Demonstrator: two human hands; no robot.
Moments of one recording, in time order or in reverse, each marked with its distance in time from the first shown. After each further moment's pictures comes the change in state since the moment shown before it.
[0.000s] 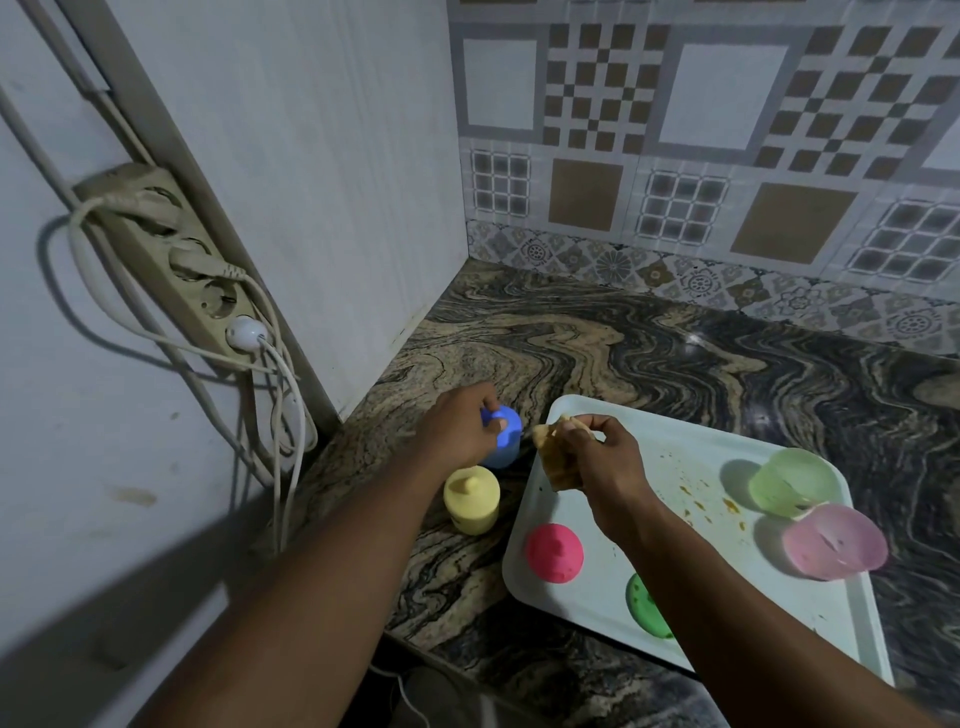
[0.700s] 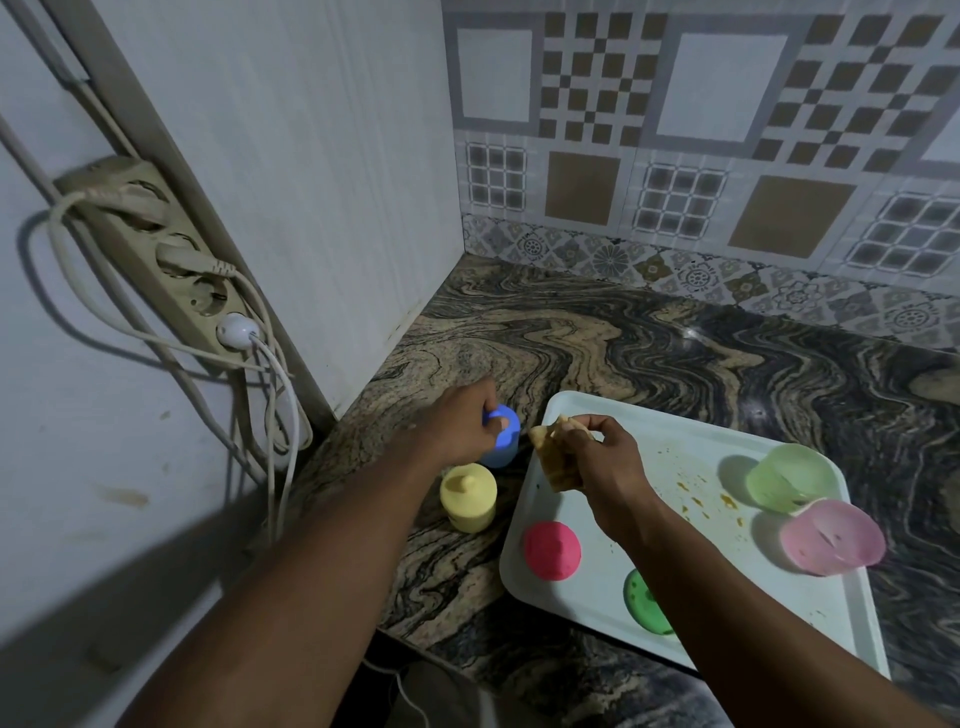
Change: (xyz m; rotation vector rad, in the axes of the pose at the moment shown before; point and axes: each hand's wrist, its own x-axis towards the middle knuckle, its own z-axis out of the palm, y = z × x) left_hand 0.004 0.004 -0.004 0.036 -0.124 0.062; right_hand 0.006 0.007 -0.006 -0.012 -0.038 0.018
